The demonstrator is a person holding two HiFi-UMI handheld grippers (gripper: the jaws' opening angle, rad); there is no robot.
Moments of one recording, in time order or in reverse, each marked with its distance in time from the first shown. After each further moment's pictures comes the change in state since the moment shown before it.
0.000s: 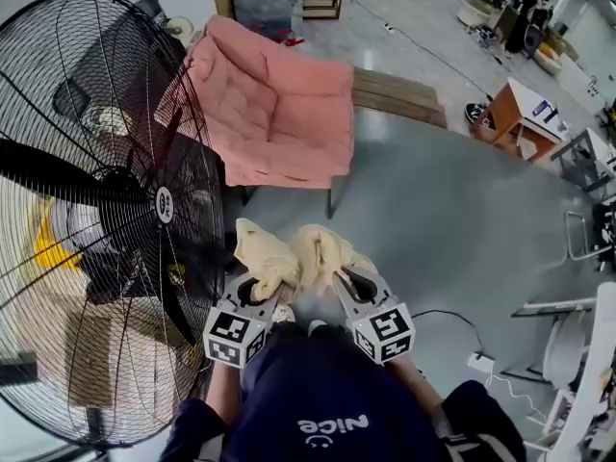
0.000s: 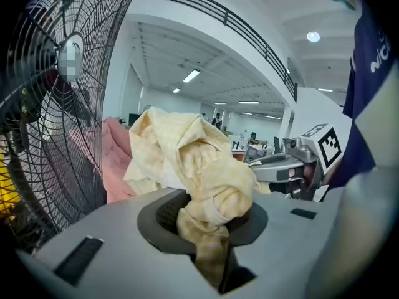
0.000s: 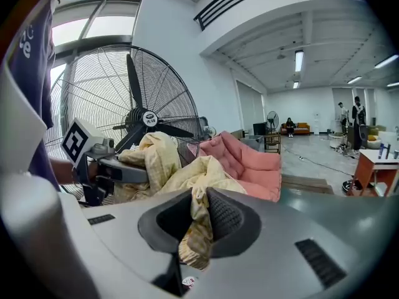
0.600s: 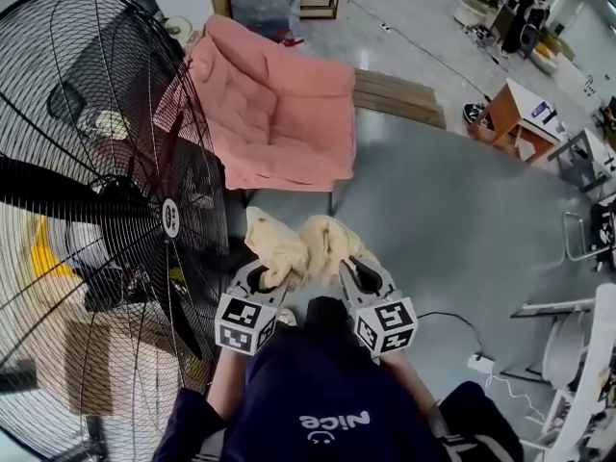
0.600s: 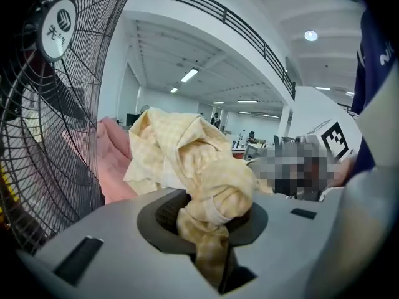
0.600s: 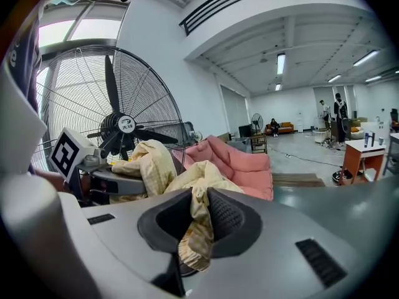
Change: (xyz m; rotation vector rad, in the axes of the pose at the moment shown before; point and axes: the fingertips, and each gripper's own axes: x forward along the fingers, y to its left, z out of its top) left arm 0.033 0.032 0.008 0.024 0.001 -0.018; right arm 0.034 -0.021 0.011 0.097 -0.060 -0.112
